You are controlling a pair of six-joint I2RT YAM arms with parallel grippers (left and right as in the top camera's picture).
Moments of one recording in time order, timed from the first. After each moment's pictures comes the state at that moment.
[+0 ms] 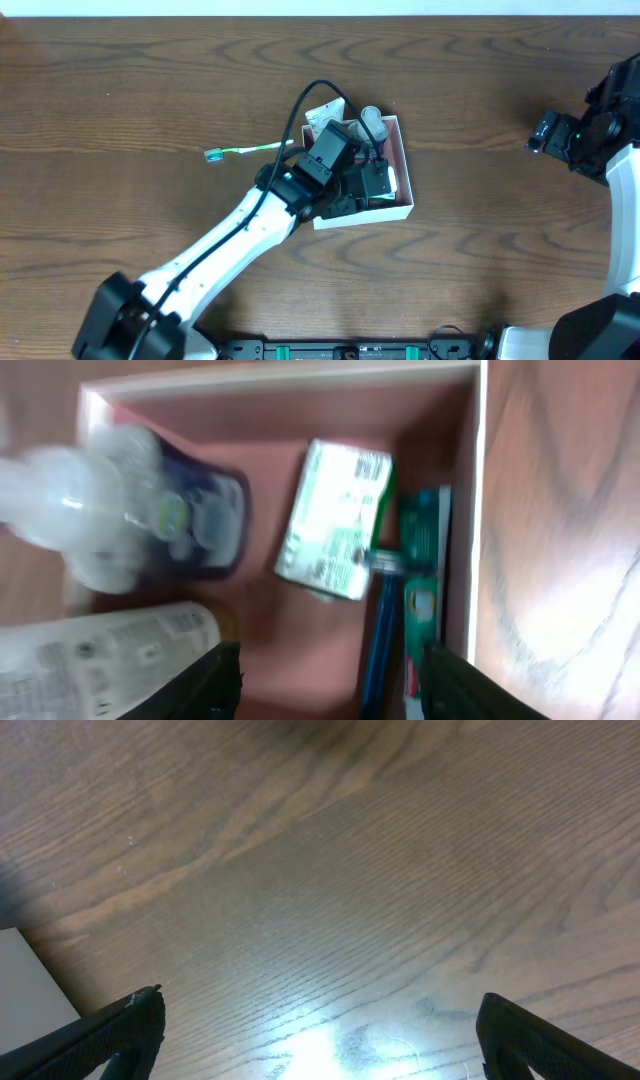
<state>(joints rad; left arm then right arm) -0.70 1.54 1.12 -0.55 0.14 0.69 -0.30 1.54 1.40 -1.05 0.02 0.22</state>
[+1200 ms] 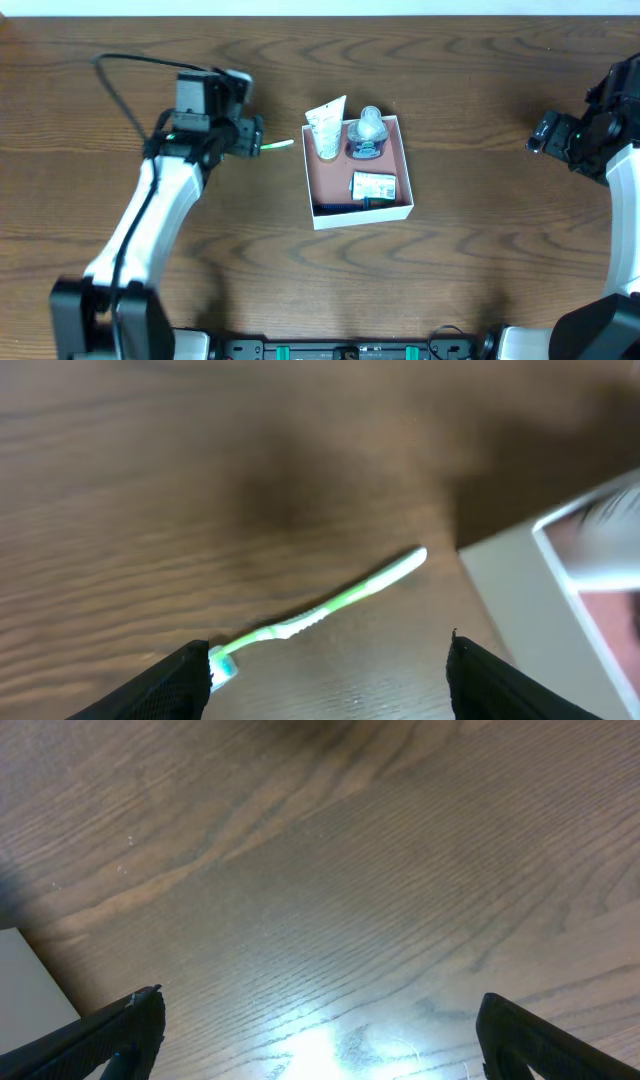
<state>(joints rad) -0.12 1.57 1.12 -0.48 0.12 0.15 -0.30 1.54 1.40 -1.05 0.02 0.22</state>
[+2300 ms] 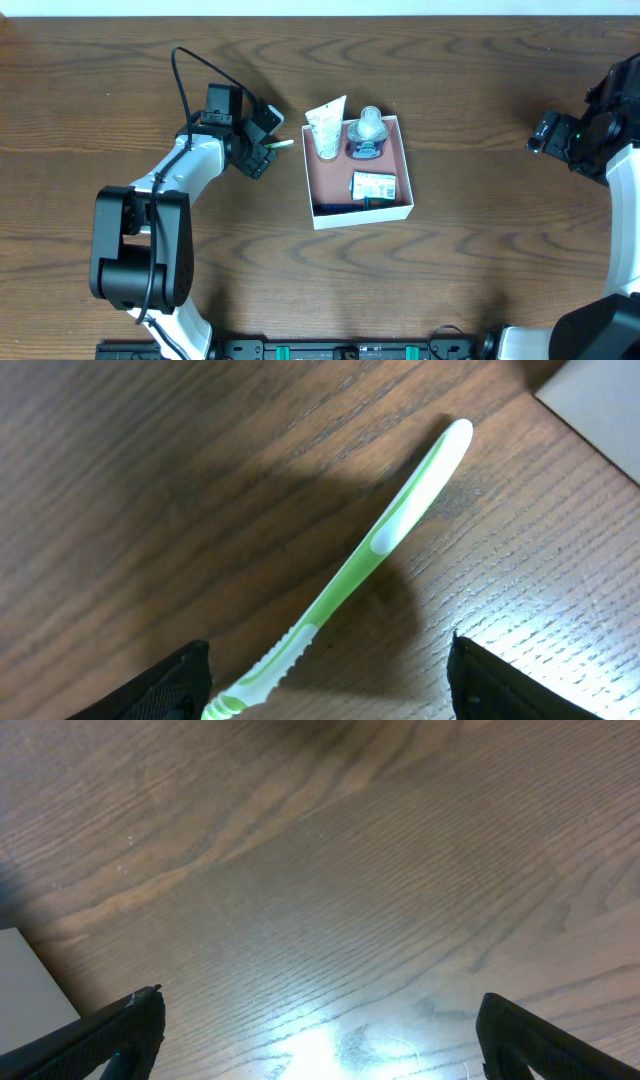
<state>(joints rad) -0.12 1.88 1.12 -0.40 0.14 0.55 -0.30 1.54 1.40 -1.05 0.02 0.22</state>
